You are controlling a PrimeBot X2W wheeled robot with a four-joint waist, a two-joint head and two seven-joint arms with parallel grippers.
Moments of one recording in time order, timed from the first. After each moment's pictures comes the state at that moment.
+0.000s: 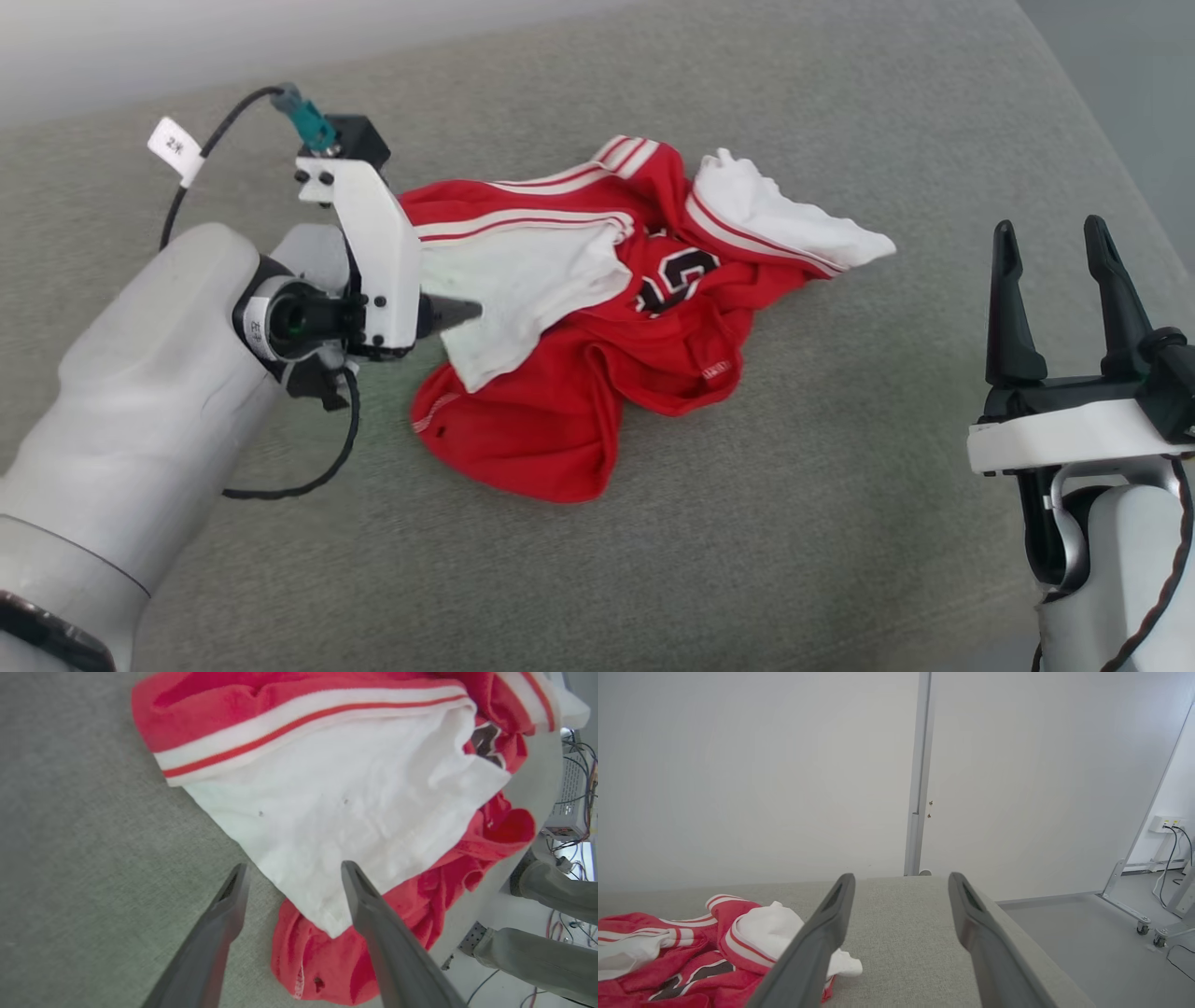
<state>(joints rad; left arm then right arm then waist) -1.05 0.45 -0.91 0.70 -1.23 -0.06 0.78 -0.30 -0.05 -0.14 0.14 0.08 0.13 -0.26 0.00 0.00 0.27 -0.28</state>
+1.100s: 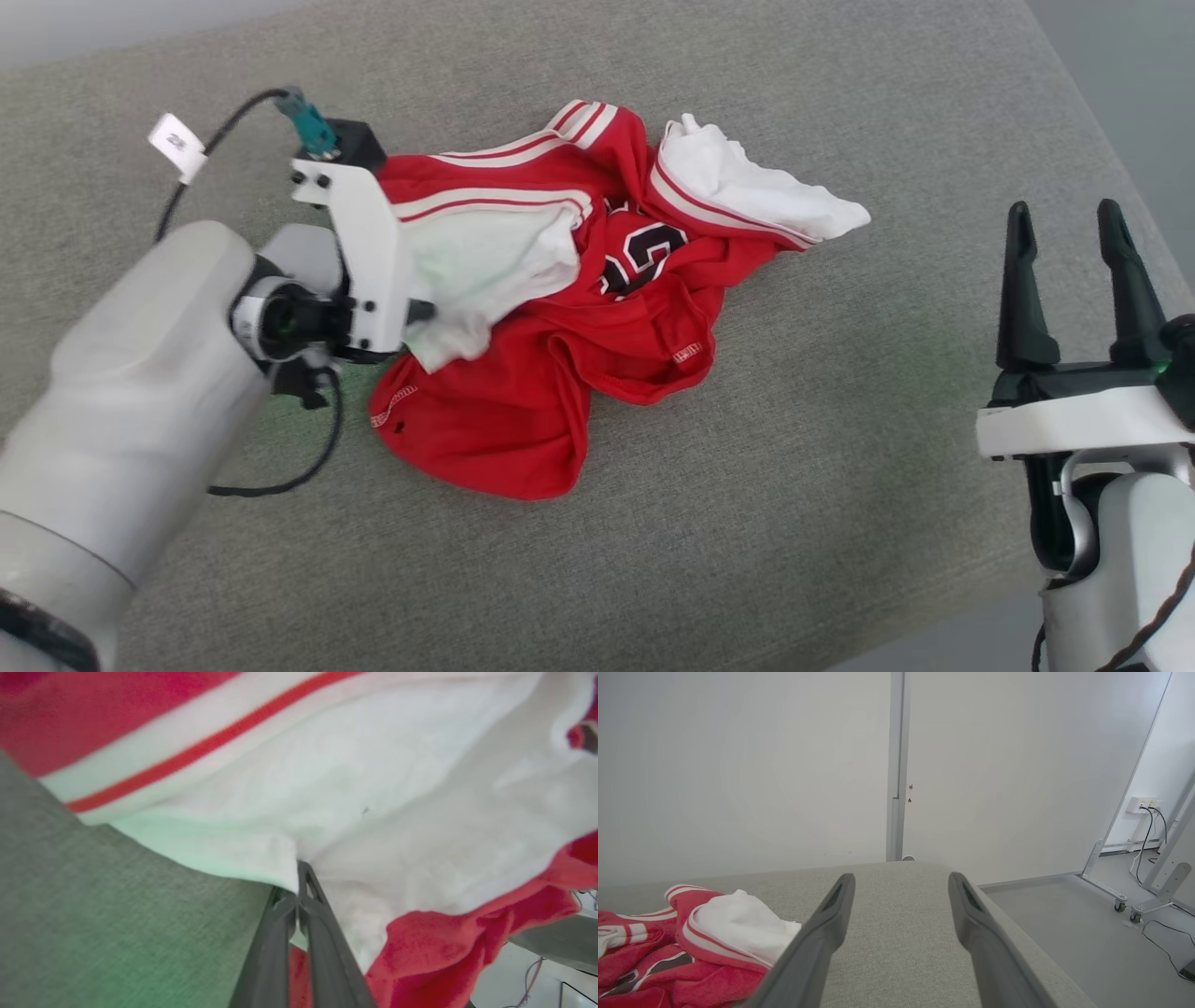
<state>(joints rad) -1.06 0.46 -0.96 0.74 -1.19 -0.03 0.82 -0.32 -0.05 -0.15 0.14 0.13 0.13 -0.26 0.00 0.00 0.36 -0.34</state>
